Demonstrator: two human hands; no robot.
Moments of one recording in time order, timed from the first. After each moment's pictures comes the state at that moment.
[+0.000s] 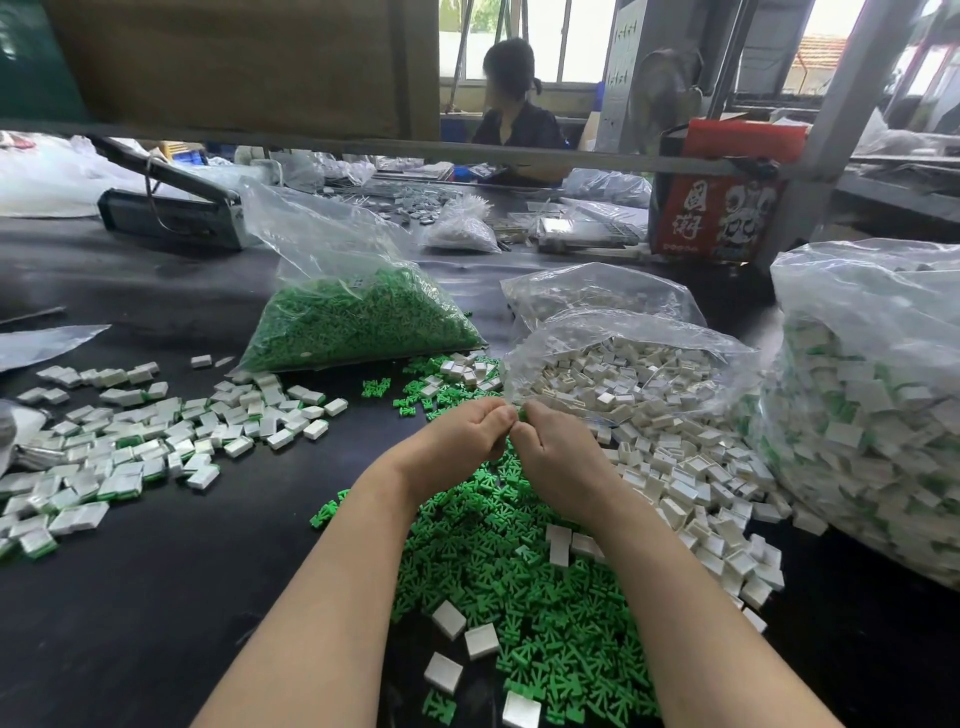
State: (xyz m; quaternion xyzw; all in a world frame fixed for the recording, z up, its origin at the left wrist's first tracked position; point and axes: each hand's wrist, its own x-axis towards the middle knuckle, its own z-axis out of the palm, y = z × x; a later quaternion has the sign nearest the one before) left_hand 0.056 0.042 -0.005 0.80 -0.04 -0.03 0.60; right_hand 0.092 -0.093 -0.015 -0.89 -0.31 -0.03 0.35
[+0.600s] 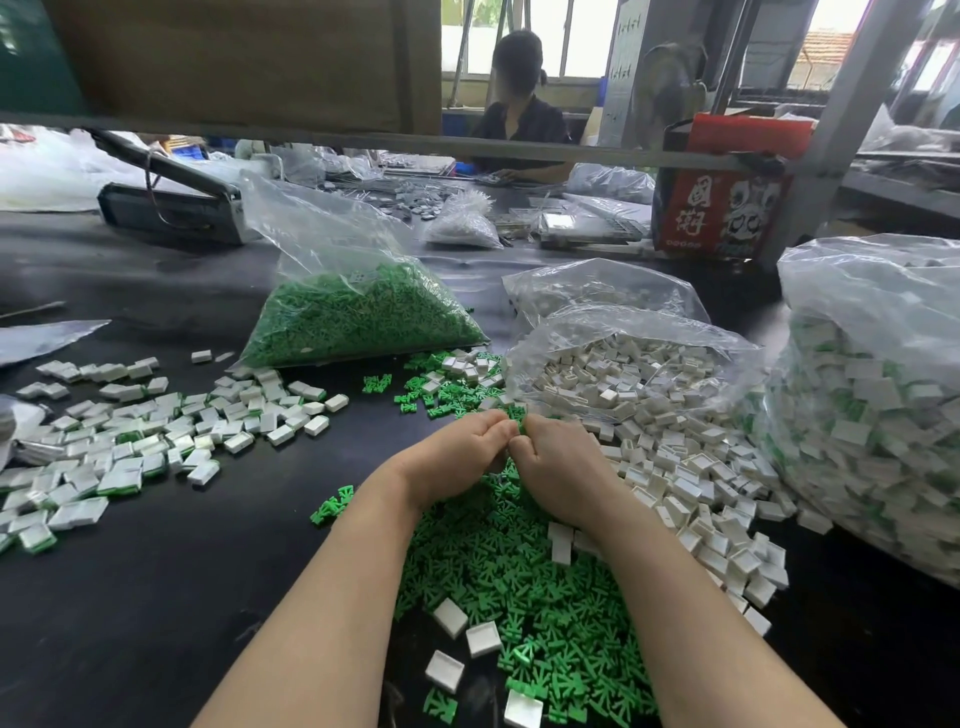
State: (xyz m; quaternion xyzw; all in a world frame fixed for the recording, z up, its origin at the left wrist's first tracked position) left_hand 0.066 0.048 -0.027 0.82 -0.02 -0.07 0.57; right_hand 0.097 -0.094 -0.028 -0.92 -0.30 -0.03 0.25
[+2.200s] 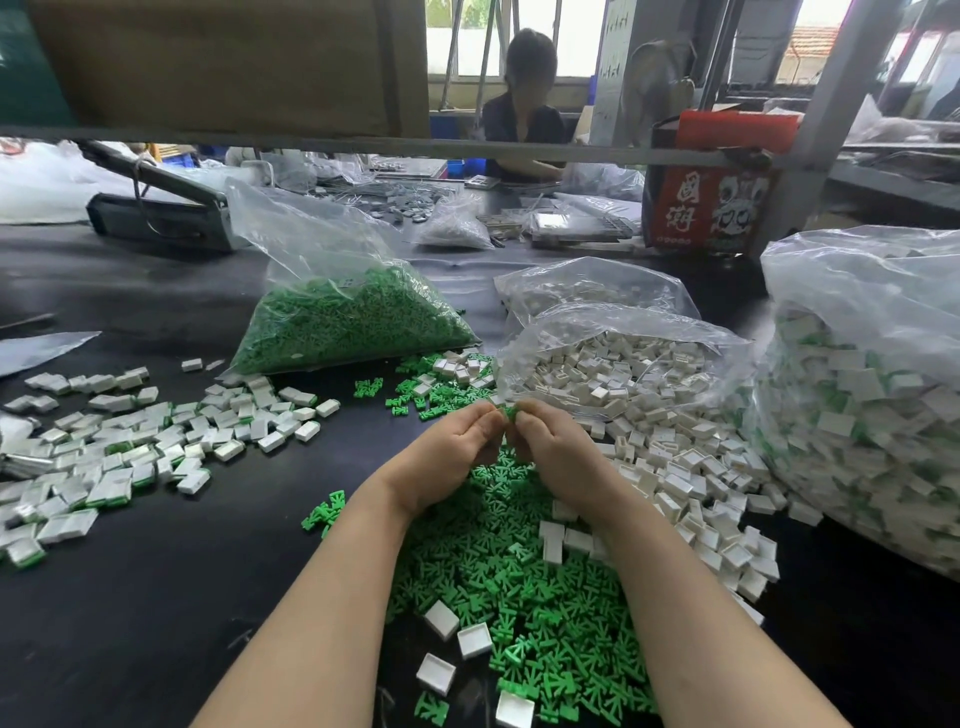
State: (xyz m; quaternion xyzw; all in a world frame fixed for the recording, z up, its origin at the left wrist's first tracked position) left_hand 0.064 0.049 -0.034 0.78 -0.07 0.00 0.62; right_hand 0.102 -0.101 -0.026 -0.79 -0.28 0.07 0.53
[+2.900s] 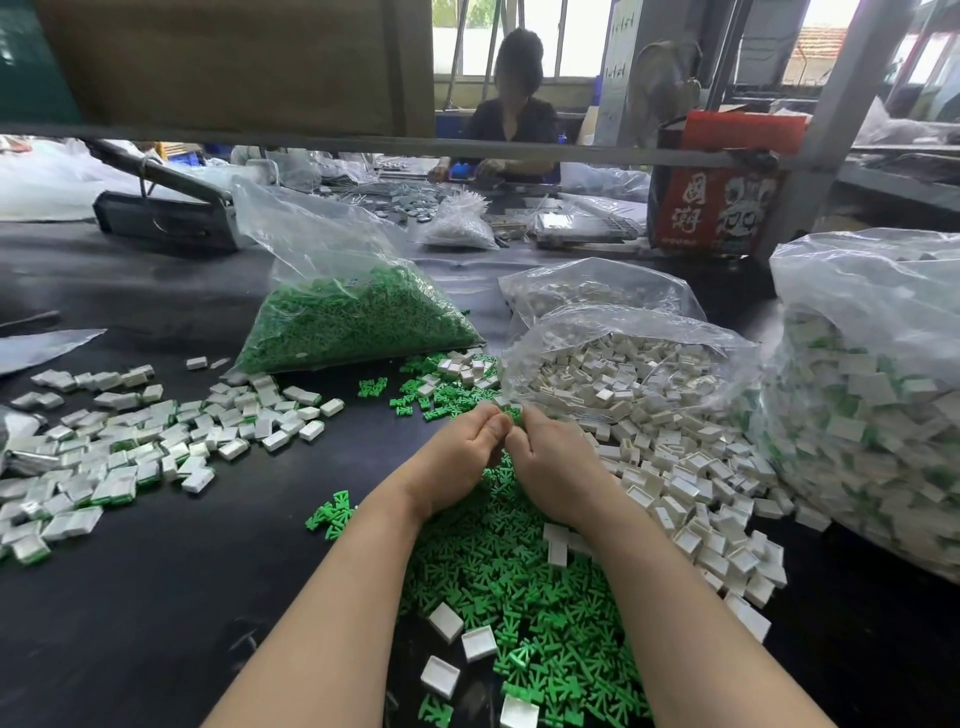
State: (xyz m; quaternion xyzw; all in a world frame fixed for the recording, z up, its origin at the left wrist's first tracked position) left_hand 0.068 0.043 -0.037 0.78 -0.05 0.01 0.63; right_hand 0.096 -0.093 -0.030 -0.91 -0.28 -0.01 0.30
